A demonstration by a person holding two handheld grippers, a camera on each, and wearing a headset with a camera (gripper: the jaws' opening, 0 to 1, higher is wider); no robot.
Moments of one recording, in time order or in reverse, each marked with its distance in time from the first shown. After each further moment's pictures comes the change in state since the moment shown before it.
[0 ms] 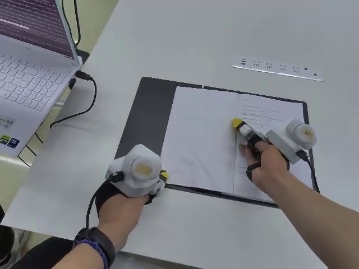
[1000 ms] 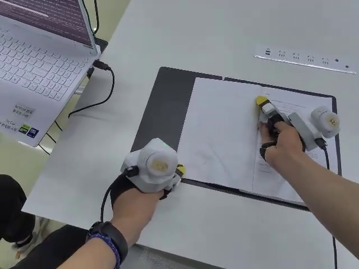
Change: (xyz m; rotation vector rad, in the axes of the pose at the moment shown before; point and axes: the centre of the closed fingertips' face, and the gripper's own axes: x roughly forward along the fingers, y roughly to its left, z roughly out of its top) left arm 0.001 -0.001 0.000 0.012 -0.005 -0.021; right arm 0.037 -0.003 0.038 0.122 -0.142 0.011
